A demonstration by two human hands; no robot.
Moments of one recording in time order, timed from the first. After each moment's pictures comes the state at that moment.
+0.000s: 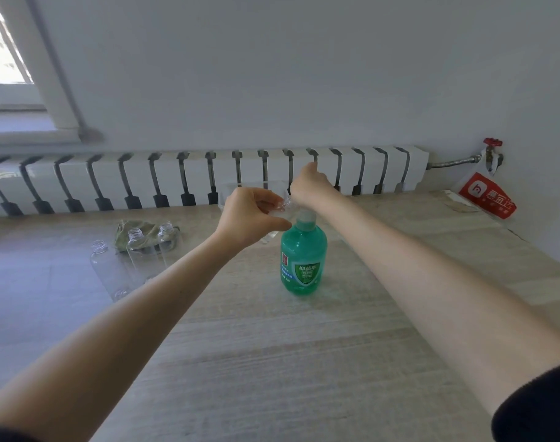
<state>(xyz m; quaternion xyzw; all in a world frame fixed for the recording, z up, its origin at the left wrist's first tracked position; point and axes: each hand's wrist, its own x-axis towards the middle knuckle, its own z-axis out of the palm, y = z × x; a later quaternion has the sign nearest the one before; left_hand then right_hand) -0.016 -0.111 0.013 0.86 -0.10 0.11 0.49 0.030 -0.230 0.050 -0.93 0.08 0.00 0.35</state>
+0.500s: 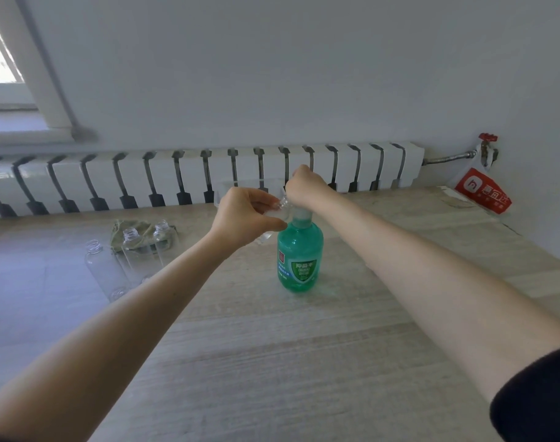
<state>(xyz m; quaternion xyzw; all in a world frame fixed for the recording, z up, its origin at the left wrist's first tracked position) -0.017 -0.109 0.010 0.86 -0.11 0.09 0.49 0.031 -0.232 0.042 -0.94 0.06 0.01 0.34</state>
